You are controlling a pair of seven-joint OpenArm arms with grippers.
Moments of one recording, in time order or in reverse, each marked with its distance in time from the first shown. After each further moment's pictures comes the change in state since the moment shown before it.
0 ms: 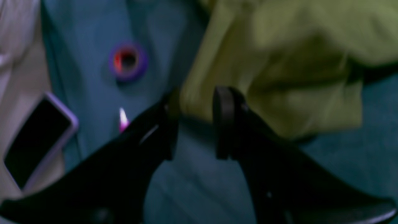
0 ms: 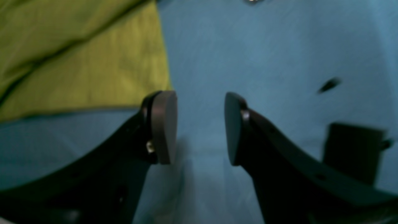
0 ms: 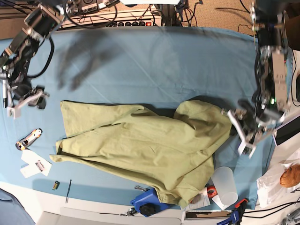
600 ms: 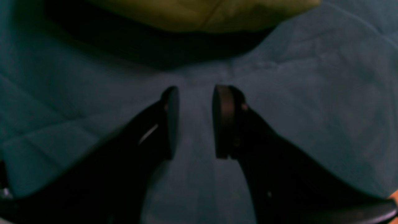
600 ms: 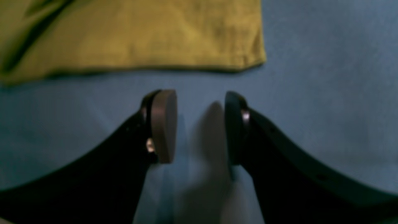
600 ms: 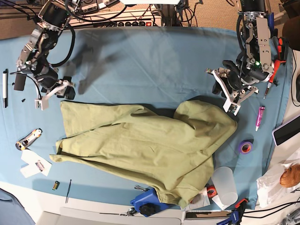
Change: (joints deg) left arm 14.9 8.7 -1.7 2.6 0.1 -3.4 -1.2; right arm -3.5 -5.0 -8.6 -6.6 -0.4 -2.1 10.1
